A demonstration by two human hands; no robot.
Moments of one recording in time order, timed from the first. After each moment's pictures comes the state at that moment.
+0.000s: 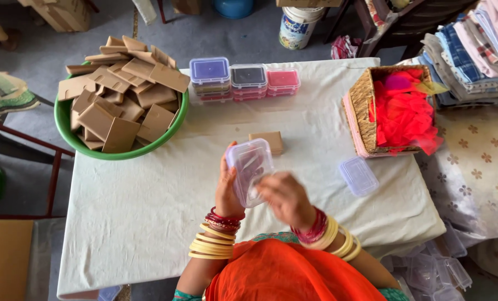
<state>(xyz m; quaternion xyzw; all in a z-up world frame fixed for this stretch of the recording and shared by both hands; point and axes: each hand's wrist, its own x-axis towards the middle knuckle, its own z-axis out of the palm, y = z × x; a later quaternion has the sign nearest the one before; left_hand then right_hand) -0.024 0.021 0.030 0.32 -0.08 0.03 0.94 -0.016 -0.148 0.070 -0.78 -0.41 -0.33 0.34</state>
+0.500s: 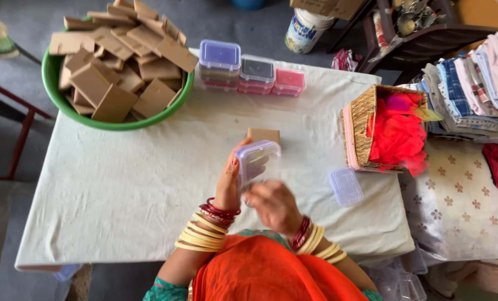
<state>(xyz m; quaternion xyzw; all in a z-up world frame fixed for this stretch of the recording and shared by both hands) -0.023 0.011 0.002 0.30 -0.08 0.02 0.95 -0.033 -0.143 0.072 -0.77 -0.53 -0.23 0.27</state>
